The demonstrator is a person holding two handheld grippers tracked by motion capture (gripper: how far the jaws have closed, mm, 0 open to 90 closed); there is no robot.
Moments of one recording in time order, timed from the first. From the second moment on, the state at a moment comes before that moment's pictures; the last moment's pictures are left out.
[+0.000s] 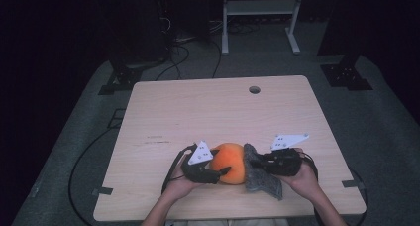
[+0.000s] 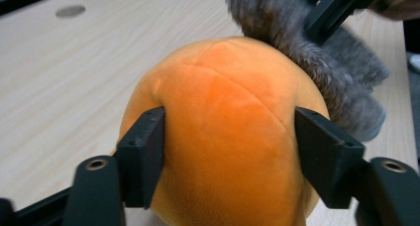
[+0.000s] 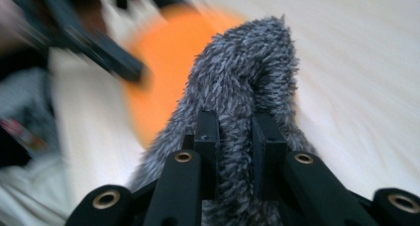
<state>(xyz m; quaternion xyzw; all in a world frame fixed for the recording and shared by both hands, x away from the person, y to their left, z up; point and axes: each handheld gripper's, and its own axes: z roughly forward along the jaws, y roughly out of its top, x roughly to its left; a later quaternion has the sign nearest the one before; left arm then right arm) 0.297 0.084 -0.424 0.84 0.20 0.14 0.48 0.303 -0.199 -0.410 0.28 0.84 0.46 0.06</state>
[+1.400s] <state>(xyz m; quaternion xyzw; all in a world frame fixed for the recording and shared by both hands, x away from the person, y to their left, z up) 0.277 0.065 -0.414 0.85 0.13 0.18 0.49 0.291 -0.183 -0.386 0.23 0.86 0.46 0.05</state>
